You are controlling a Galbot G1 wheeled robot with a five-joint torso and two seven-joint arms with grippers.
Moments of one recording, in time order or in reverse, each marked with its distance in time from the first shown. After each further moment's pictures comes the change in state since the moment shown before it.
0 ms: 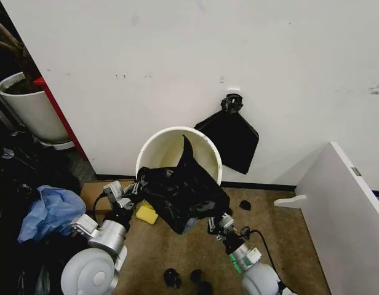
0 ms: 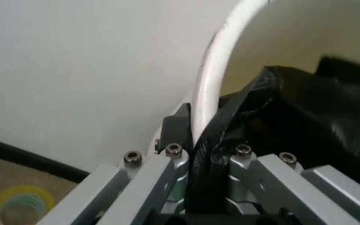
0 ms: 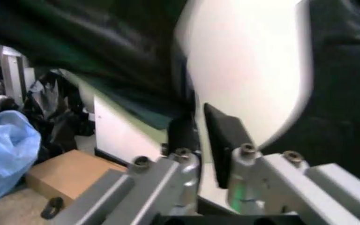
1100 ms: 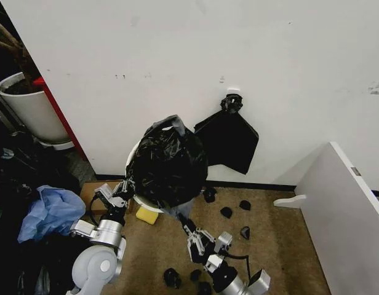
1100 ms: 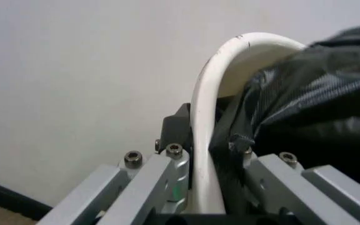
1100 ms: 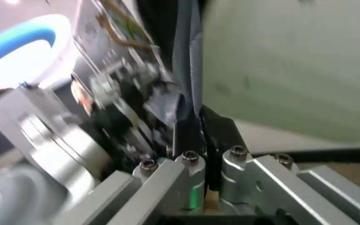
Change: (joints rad) left arm -0.047 -0.034 -0.005 0.177 -0.090 -0.237 0.206; right arm -0.193 -0.076 -0.187 0.354 0.503 -0.176 -0.107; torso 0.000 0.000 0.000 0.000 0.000
